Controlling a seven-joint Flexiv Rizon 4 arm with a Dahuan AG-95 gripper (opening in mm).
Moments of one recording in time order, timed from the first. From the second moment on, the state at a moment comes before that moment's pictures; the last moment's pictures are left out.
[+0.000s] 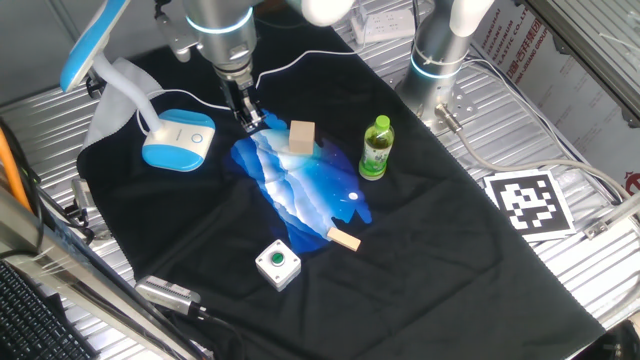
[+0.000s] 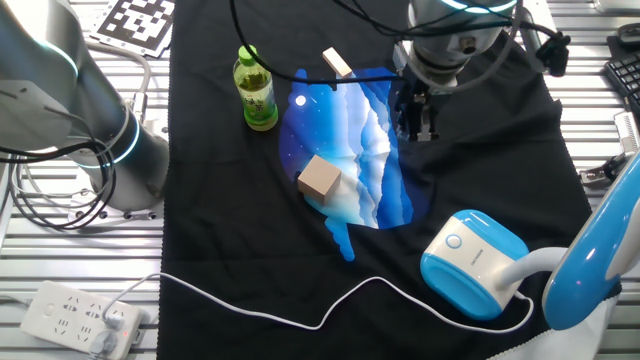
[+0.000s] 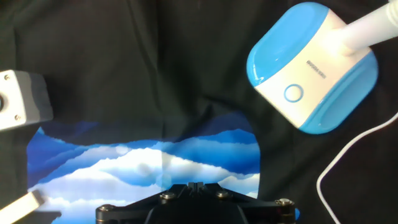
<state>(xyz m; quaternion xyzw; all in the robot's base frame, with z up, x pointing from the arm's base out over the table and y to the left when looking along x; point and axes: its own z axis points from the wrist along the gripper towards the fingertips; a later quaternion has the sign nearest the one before) 0.489 -0.010 0.184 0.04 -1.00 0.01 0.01</state>
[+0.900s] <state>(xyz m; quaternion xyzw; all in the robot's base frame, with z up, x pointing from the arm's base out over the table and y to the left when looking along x) 0.481 -0.014 0.191 0.05 -1.00 0.01 0.00</state>
